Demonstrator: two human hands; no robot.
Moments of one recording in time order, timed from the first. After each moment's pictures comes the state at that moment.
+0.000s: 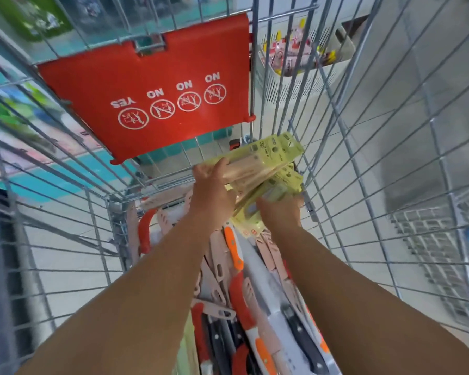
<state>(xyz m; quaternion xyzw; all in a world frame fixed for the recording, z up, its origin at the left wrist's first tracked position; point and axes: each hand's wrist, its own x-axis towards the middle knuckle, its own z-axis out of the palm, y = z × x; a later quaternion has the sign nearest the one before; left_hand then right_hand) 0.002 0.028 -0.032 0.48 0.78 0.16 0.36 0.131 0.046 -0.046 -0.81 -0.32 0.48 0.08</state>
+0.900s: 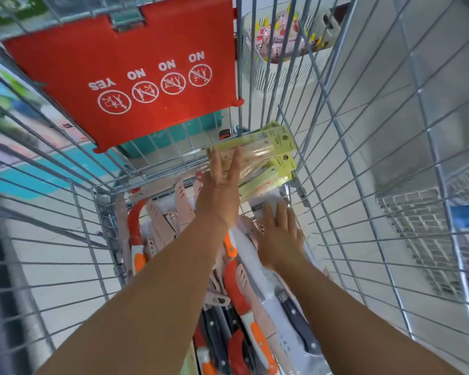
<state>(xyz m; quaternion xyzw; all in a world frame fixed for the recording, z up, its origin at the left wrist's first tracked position) 0.033 0.012 -0.042 0.59 0.74 0.03 0.30 0.172 -0.027 -0.063 -0.65 -0.65 0.33 -0.20</state>
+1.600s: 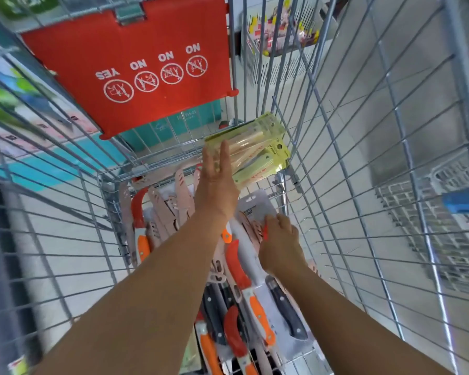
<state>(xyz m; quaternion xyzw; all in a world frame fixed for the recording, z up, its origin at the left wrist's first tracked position) 0.041 -0.014 -0.031 0.55 0.77 0.12 0.29 0.184 -0.070 -0.032 -0.69 -0.62 0.36 -0.13</state>
